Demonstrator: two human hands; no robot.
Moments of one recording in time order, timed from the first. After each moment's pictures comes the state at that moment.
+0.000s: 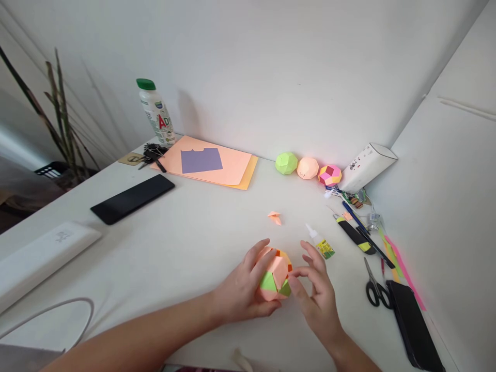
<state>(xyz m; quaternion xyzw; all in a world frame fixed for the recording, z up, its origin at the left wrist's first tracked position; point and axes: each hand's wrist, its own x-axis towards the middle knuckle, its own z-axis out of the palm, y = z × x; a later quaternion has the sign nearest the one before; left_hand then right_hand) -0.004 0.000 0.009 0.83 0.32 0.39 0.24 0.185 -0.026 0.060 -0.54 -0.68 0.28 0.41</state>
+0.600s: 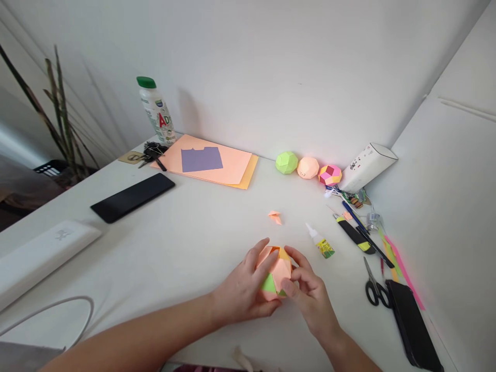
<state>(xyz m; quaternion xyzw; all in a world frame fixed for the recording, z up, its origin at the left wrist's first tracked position) -0.001 -0.004 0.014 0.84 0.35 0.36 0.21 0.179 -0.022 0.063 -0.53 -0.56 0.51 0.39</state>
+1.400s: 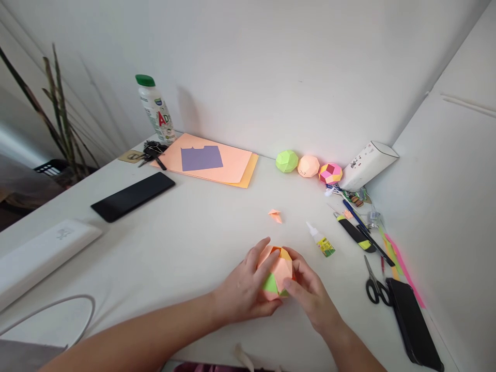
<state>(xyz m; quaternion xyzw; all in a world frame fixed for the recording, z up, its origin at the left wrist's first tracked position) -0.001 -0.005 0.013 0.85 0.35 0.36 0.18 0.178 -0.017 0.074 -0.49 -0.55 0.57 0.35</state>
